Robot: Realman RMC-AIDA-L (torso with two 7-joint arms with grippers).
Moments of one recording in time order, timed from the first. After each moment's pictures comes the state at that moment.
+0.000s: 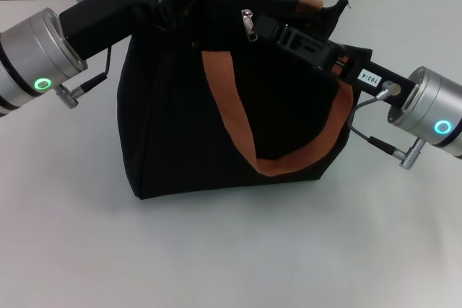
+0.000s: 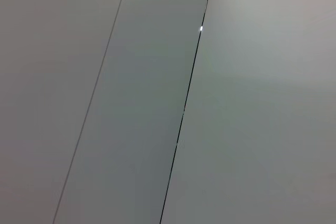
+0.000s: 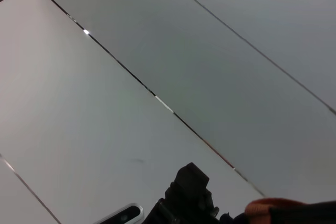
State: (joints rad) left arm -0.68 -2.08 0.65 0.37 1.49 1.66 -1.18; right arm 0.71 2.08 -0.29 -0.06 -1.88 -1.63 1.45
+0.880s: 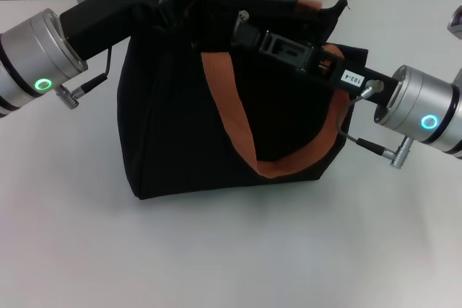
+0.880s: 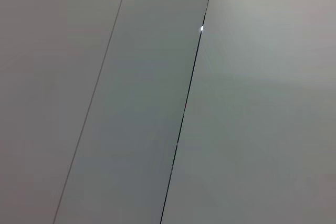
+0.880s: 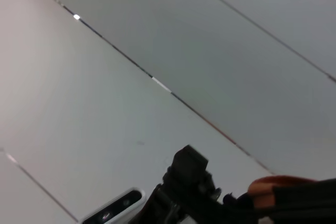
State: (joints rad) left arm -0.68 -2.08 0.65 0.37 1.49 1.66 -1.18; right arm 0.75 2.09 -0.34 -0.06 -1.88 -1.60 1.53
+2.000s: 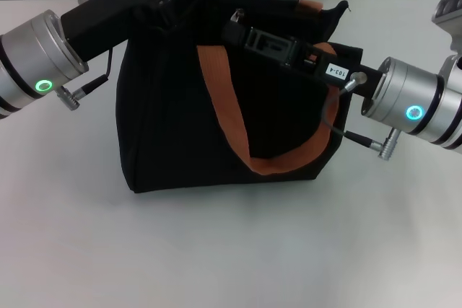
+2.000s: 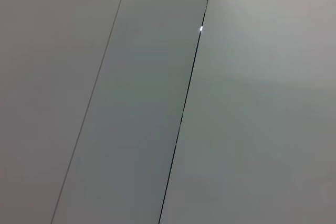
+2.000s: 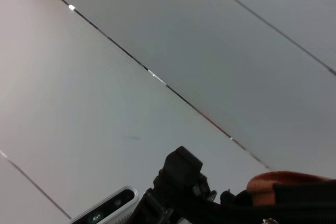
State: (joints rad) left arm -0.68 -2.08 0.66 0.36 1.49 1.66 -1.18; right arm 0.78 2.09 -0.36 -0.05 -1.87 -1.55 1.54
